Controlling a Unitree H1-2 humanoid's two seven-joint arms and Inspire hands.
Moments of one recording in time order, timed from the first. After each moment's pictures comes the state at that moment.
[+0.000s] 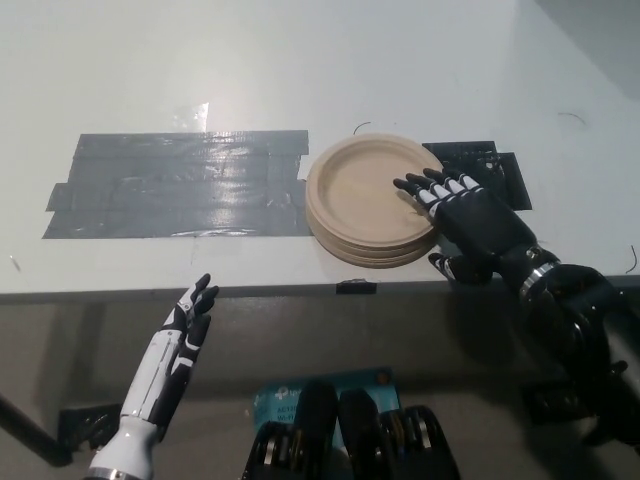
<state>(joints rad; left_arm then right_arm) -0.01 0.14 -0.08 -0.21 0.17 0.07 -0.06 -0.61 -0.35 0.44 0.32 -0.86 -0.12 0.11</state>
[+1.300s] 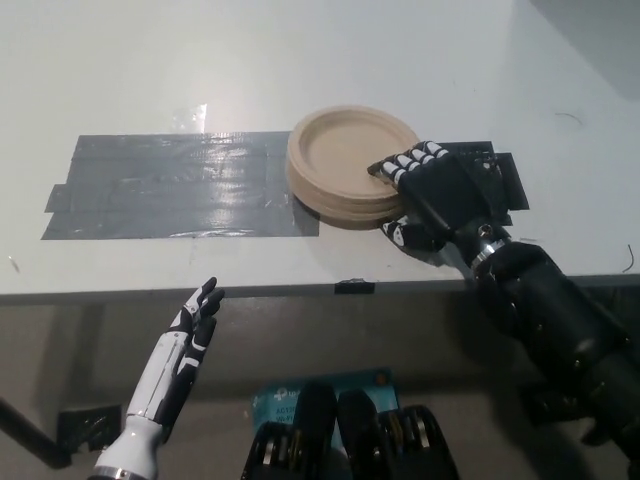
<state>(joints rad) -0.01 0.14 -0.10 -0.20 0.17 0.08 -0.07 -0.82 -0.25 0.60 0.85 -0.98 -0.20 -0.42</state>
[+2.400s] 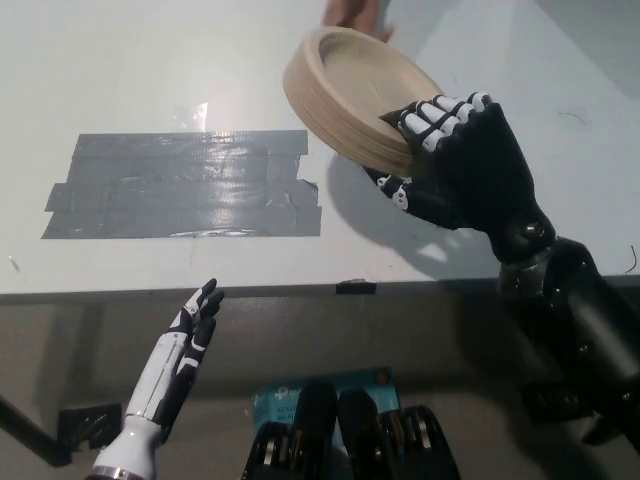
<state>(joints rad) -0.01 0.15 -0.09 -0.20 0.16 0.09 -0.08 -0.70 -0.33 0.48 0.35 -1.05 -0.28 -0.71</state>
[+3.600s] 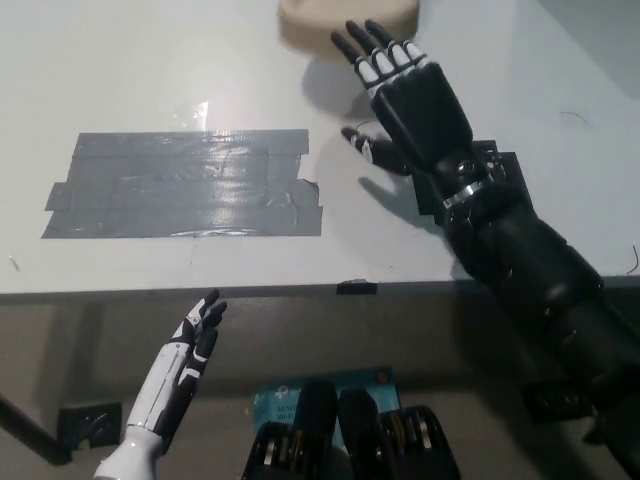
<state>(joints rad) 0.01 0.15 -0.10 -0.21 0.17 0.09 -0.09 -0.92 -0.18 0.52 0.81 -1.03 -0.20 -0.60</state>
